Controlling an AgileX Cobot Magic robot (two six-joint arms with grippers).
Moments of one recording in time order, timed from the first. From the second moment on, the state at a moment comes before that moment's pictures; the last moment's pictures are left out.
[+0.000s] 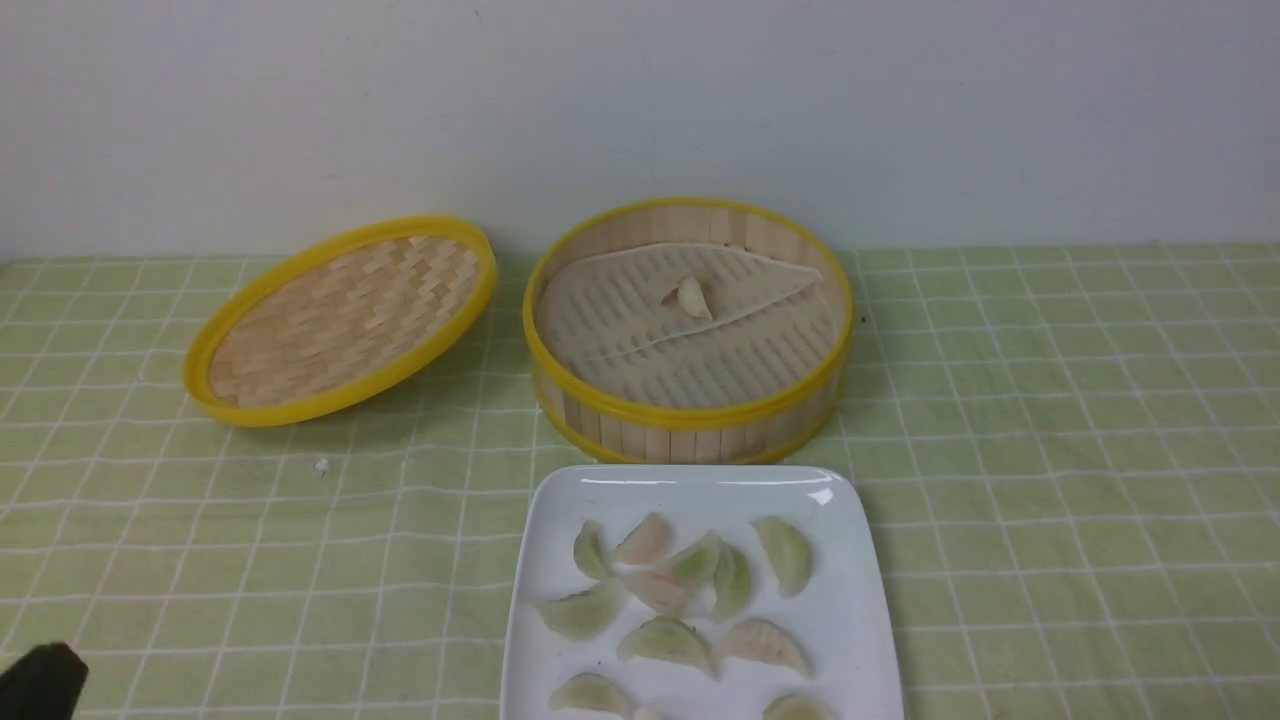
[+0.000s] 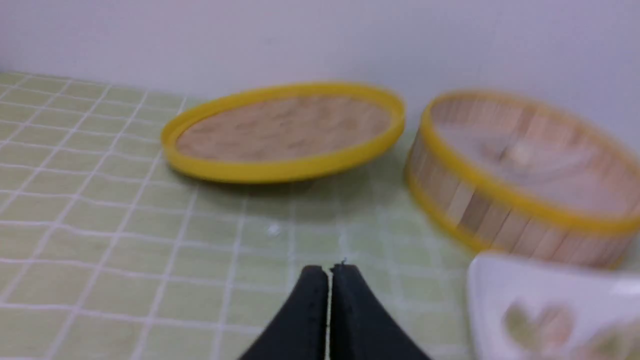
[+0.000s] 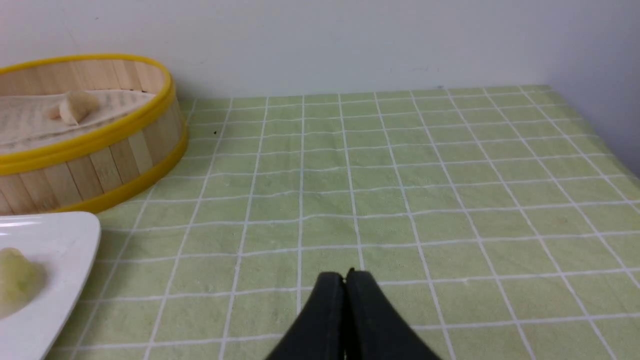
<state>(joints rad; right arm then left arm) -0.02 -0.02 0.02 -0.03 0.38 0.11 -0.06 -0.01 0.03 -0.27 0.13 -0.14</state>
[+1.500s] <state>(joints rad) -0.02 -0.02 0.02 -0.03 0.38 0.11 -0.30 1.88 -1.83 -0.29 1.13 0.14</state>
